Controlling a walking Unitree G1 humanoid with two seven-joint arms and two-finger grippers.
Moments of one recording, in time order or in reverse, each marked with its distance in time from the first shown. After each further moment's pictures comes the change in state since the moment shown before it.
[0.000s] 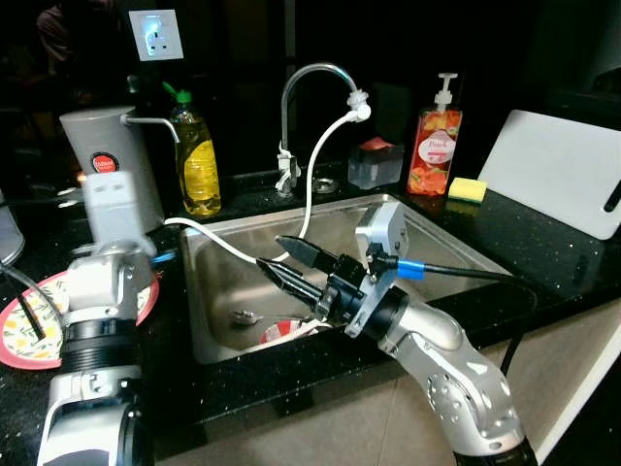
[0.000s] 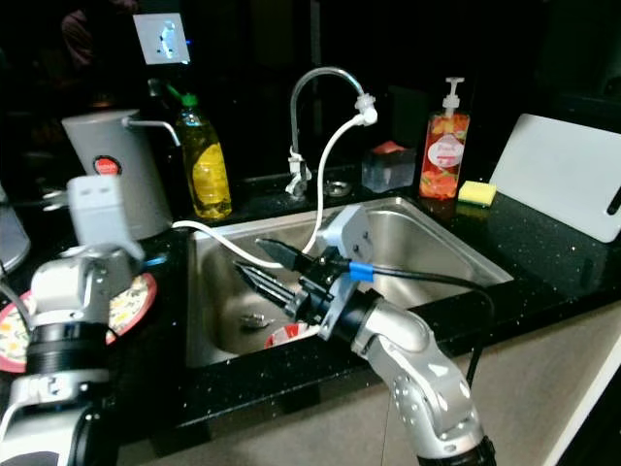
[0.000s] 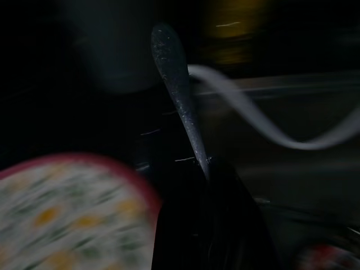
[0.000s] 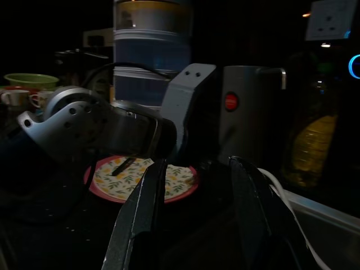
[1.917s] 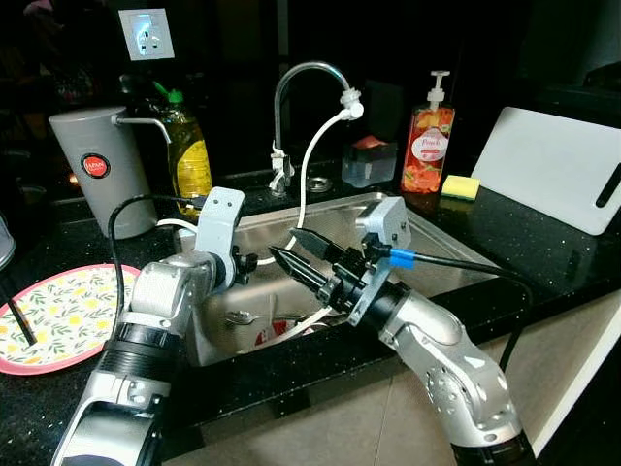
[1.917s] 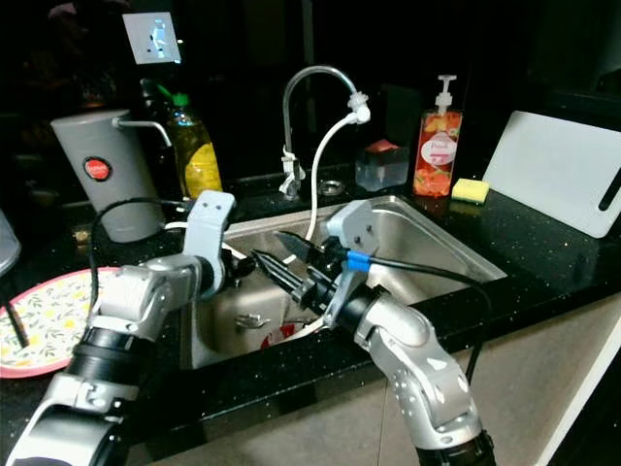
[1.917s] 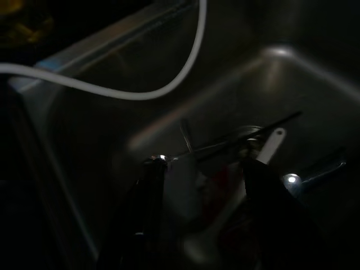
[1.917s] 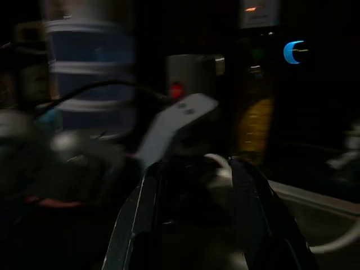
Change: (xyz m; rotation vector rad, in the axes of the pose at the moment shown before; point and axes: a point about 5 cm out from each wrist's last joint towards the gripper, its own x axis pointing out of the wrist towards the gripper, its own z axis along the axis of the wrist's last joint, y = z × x) left arm -0.001 -0.063 -0.034 0.240 0.124 -0.429; right arm 0.000 -0.022 -0.004 -0.022 0.025 -0.180
